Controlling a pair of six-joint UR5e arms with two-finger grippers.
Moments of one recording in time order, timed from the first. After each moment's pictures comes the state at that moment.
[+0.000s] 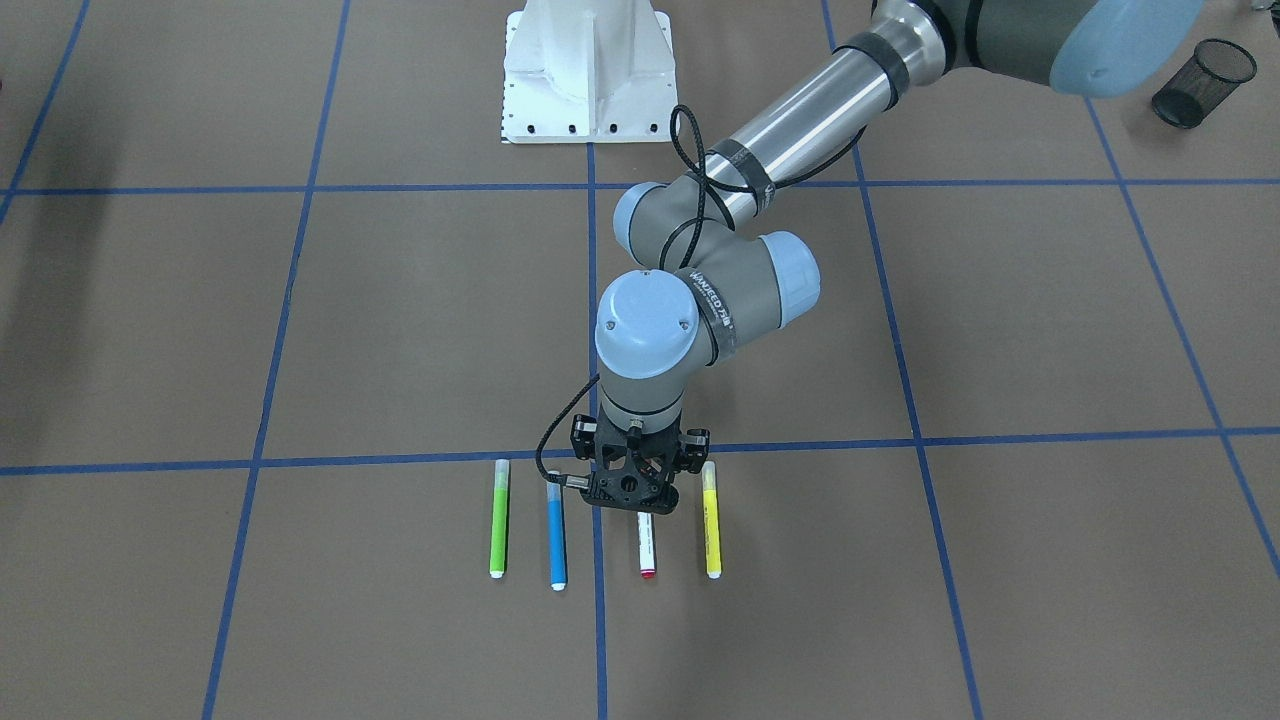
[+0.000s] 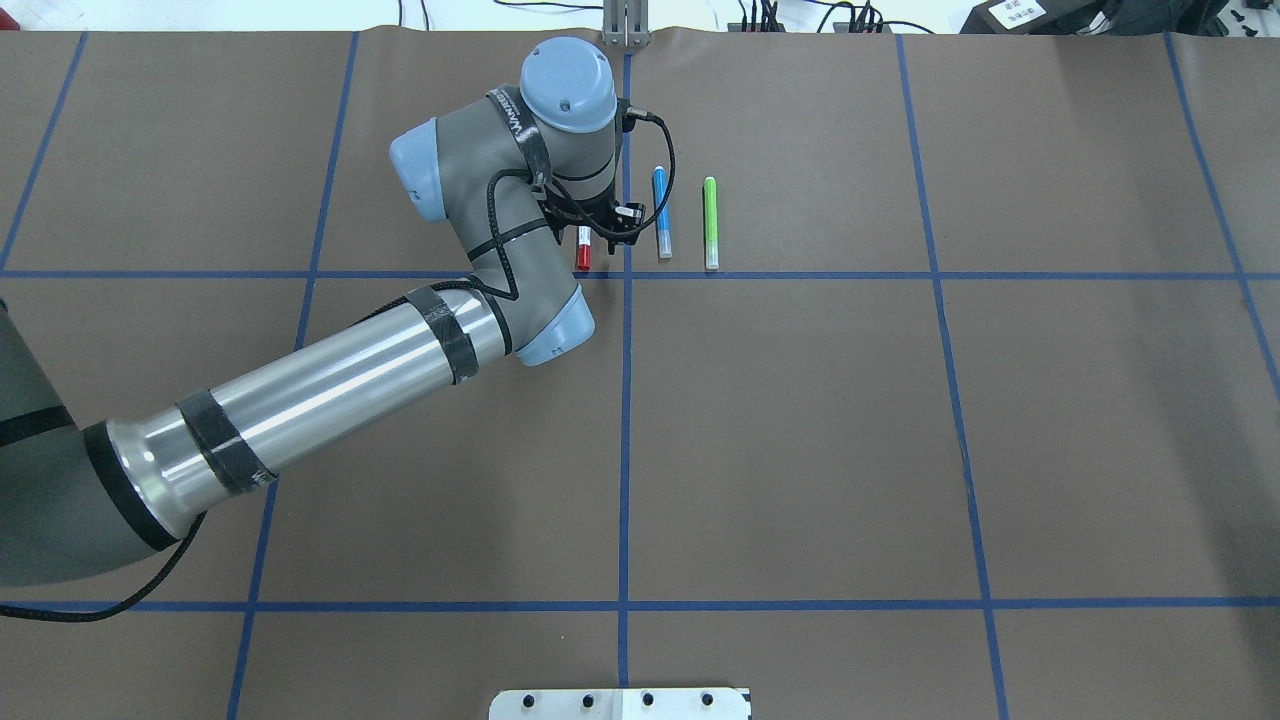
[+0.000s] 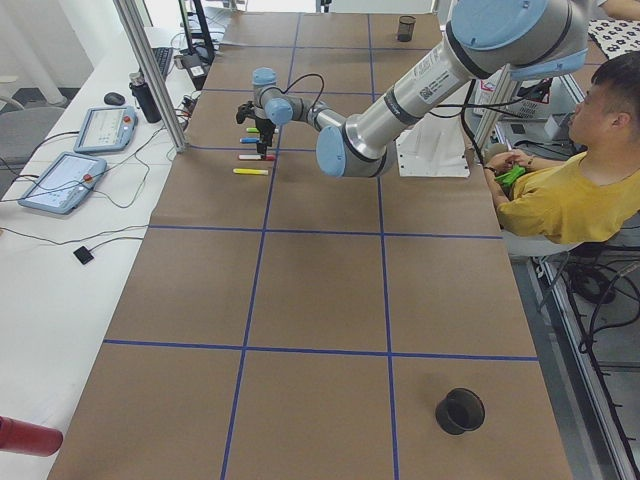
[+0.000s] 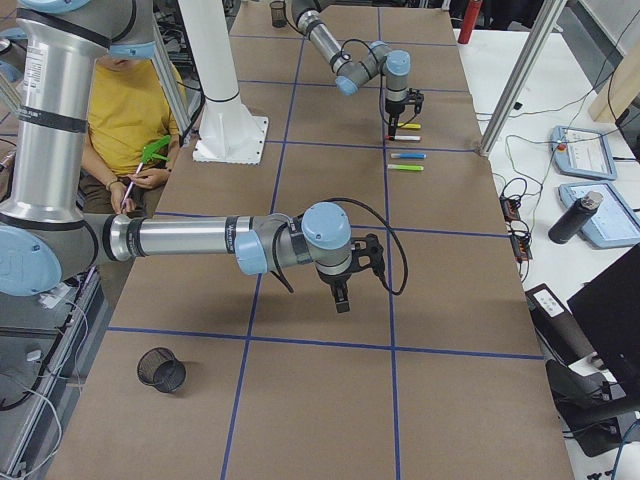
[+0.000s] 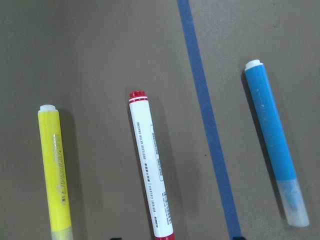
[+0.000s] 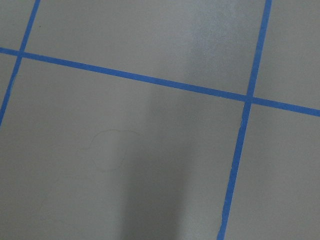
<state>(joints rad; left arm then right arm) -0.68 -2.67 -0.88 -1.87 -1.92 -0.89 1.51 -1.78 1.84 -1.36 2.45 0.02</state>
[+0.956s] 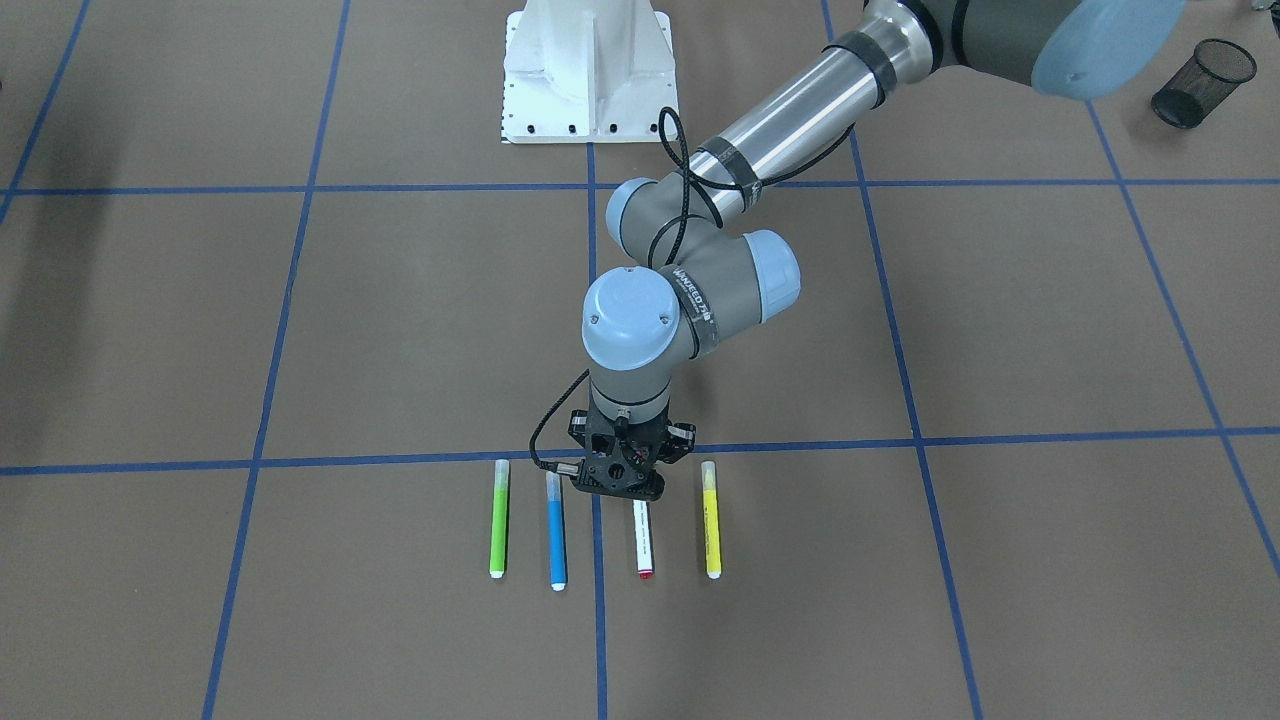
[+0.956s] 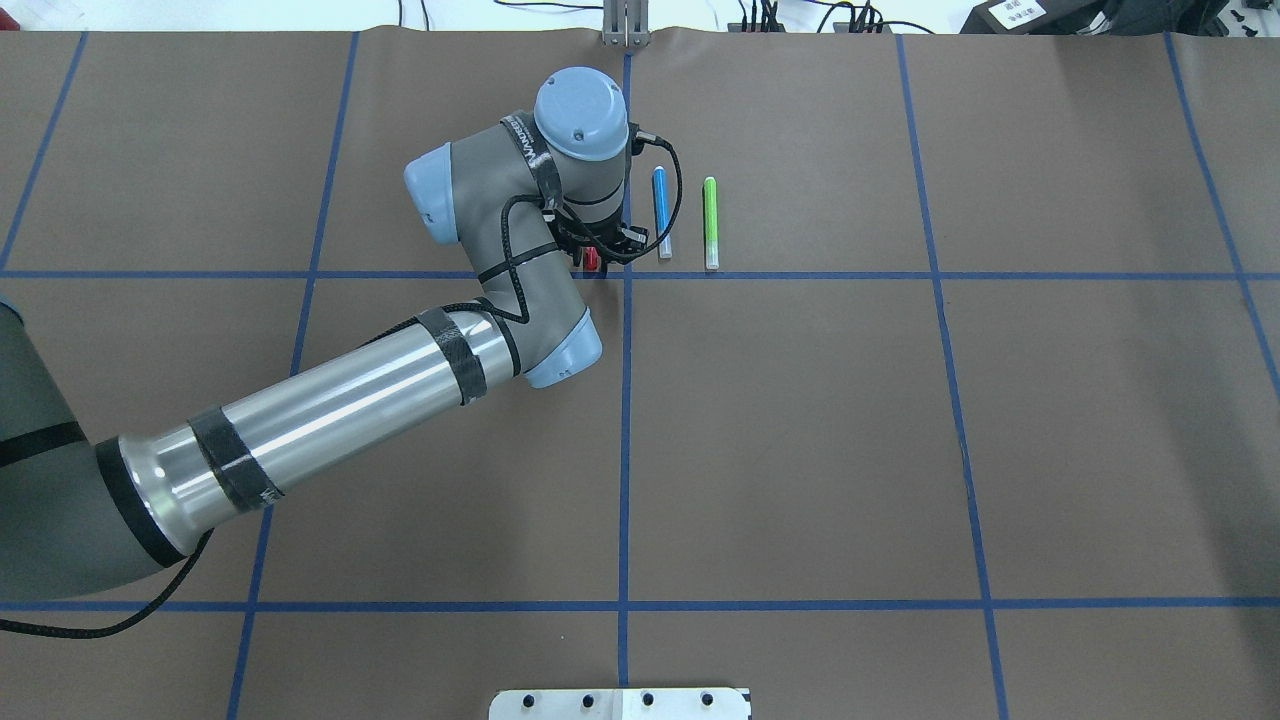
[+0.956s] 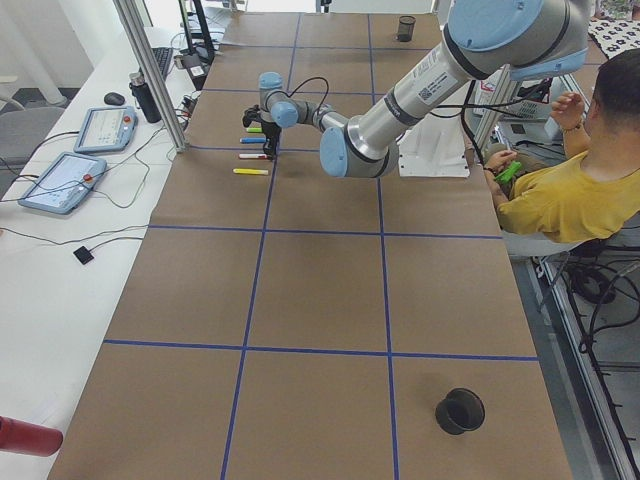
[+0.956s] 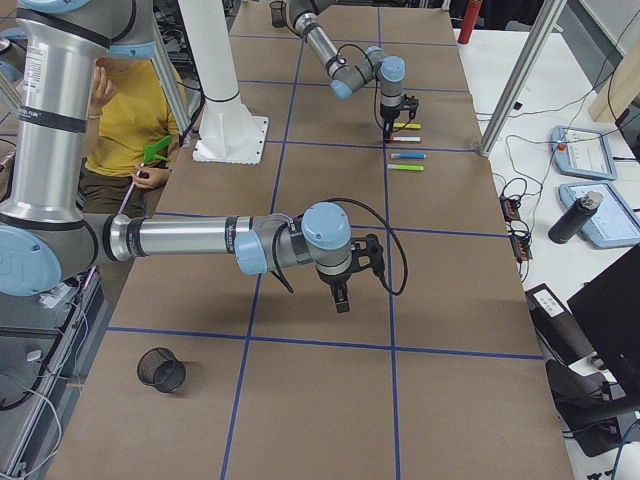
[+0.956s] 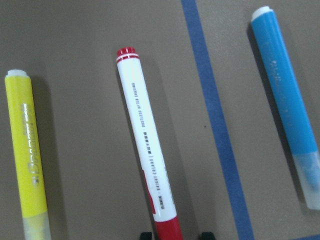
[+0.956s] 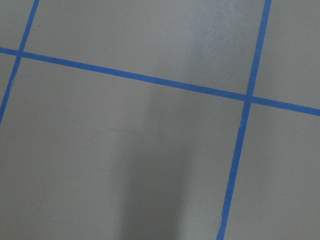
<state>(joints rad) -0.66 -2.67 -0.88 -1.88 -1.91 -0.89 1.51 -1.78 1.84 -1.36 2.45 0.02</state>
